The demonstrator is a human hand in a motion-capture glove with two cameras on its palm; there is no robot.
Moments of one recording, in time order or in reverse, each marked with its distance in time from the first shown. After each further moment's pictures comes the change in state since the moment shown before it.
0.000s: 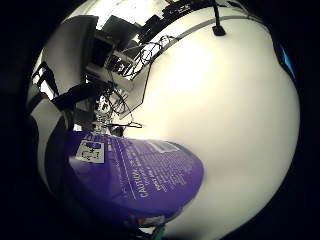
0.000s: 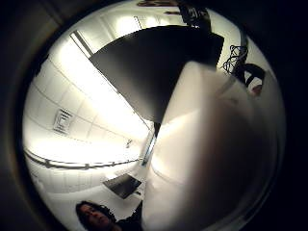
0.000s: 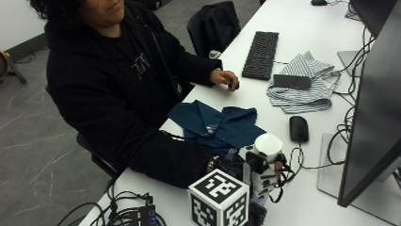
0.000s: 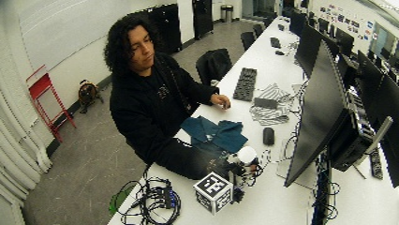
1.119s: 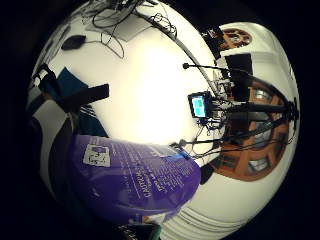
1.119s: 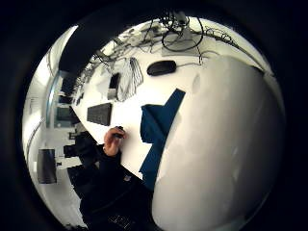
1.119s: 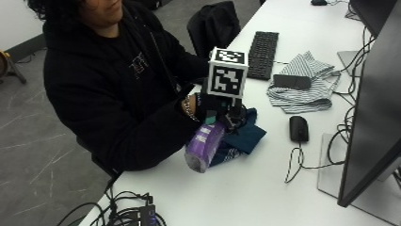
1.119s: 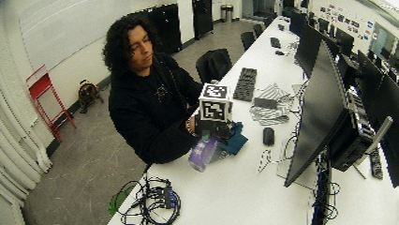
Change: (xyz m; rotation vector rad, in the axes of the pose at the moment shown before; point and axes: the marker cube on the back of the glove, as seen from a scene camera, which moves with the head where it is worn) arm -0.115 0.130 0.070 -0.666 1.302 -0.308
